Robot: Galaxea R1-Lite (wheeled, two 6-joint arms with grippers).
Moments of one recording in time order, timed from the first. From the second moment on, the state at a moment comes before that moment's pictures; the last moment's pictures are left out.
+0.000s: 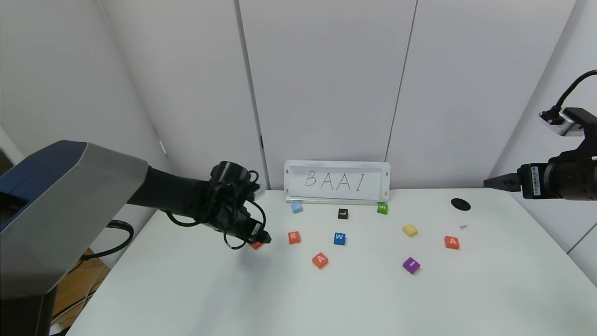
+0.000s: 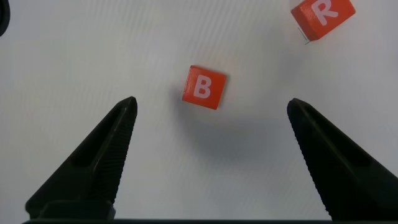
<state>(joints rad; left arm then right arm) -0.27 2.24 -1.47 0.17 0.01 0.19 0.01 1.57 -1.17 0.19 0.02 0.02</state>
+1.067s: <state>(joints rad) -0.26 2.38 -1.56 0.22 -0.02 0.19 0.01 1.59 -1.17 0.19 0.01 0.02</state>
